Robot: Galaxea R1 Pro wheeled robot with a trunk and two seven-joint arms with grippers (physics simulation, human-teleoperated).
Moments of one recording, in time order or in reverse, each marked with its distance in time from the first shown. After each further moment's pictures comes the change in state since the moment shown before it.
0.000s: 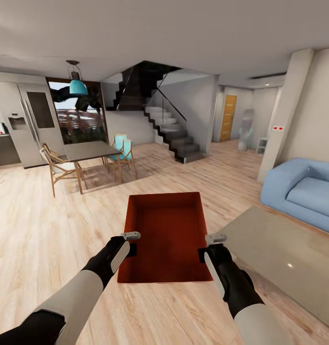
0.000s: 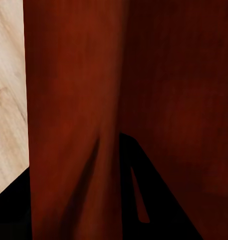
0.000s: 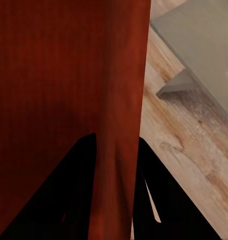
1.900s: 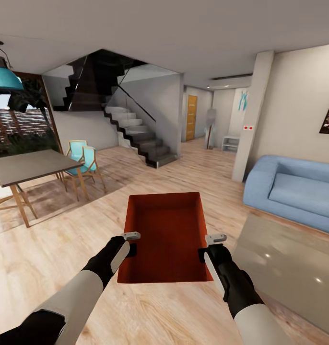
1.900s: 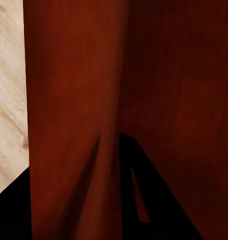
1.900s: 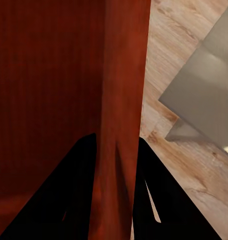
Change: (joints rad) left arm 0.000 0.000 0.000 0.002 0.000 0.000 0.000; right arm 0.000 0.000 0.000 0.001 0.000 -0.001 0.000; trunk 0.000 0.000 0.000
